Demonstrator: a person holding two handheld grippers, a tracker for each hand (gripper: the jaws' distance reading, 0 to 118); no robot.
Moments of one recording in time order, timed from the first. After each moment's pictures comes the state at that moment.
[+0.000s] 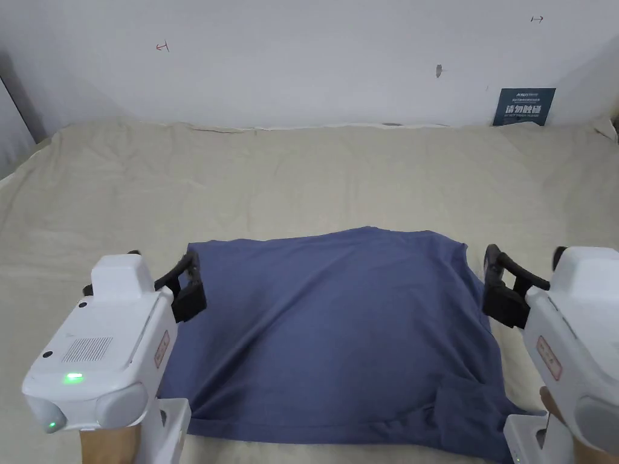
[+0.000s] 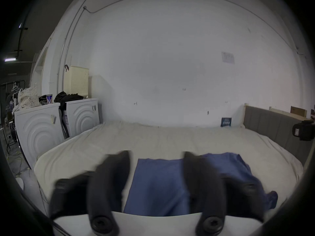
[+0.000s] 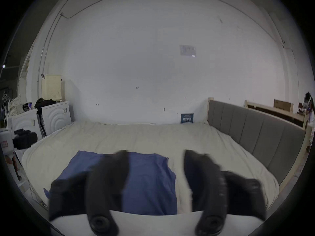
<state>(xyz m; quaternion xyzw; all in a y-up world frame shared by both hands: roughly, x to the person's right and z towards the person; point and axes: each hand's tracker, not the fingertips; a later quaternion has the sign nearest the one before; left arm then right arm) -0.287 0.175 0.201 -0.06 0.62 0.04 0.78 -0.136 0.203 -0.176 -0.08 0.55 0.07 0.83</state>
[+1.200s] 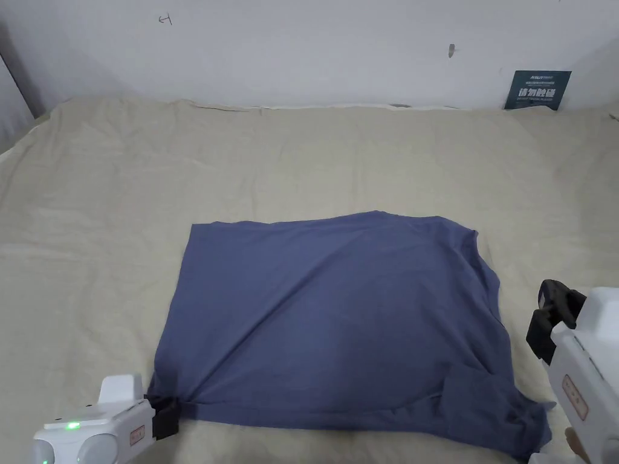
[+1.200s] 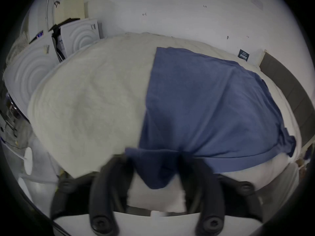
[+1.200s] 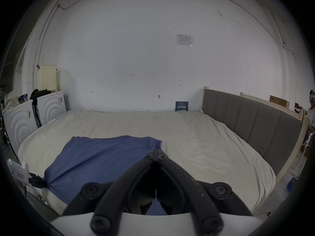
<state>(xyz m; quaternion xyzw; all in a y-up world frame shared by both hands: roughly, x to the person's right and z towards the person) -0.303 0.010 0.271 -0.33 0.56 0.30 0.70 -0.123 0.164 -0.186 -0.13 0.53 0.10 0.83</state>
